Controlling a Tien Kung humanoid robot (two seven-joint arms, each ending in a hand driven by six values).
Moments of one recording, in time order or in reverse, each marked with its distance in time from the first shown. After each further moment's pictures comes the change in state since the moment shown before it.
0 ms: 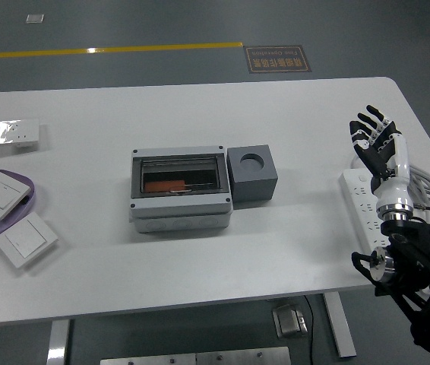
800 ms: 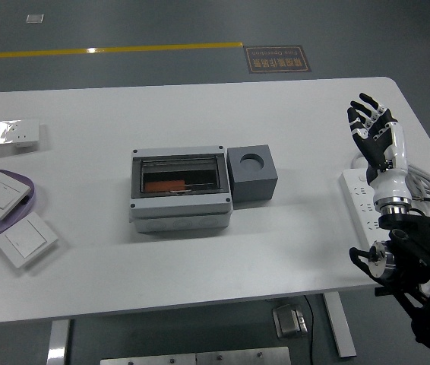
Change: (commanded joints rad) left arm 0.003 -0.002 -0.002 0.000 0.002 -0.001 0.000; right arm 0.004 -0.021 0.003 0.092 -0.013 -0.001 -0.004
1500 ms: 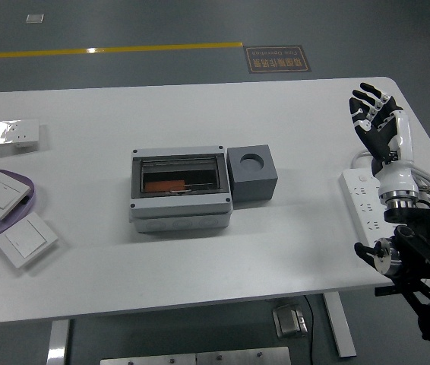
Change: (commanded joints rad) left arm -0.017 0.014 -0.008 0.001 0.015 -0.002 -0.001; right arm -0.015 -0.019 0.039 0.065 -0.093 -0.019 -0.036
